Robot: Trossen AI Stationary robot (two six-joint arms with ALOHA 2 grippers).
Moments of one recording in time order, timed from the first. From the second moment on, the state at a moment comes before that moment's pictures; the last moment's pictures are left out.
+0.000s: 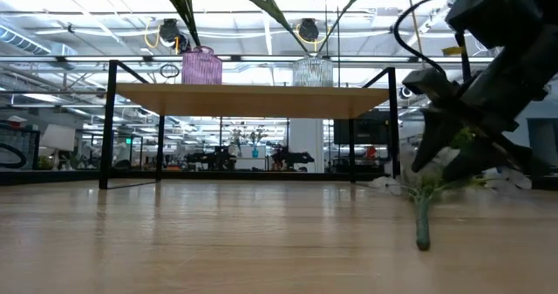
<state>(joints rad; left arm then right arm) -0.05 0.92 1.22 0.15 0.21 -0.26 0.30 1.32 0.40 -0.03 0.38 1.69</state>
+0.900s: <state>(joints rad) -0.14 1.06 1.22 0.08 0.16 -0.33 0.49 1.22 0.37 0.70 0.30 1.14</state>
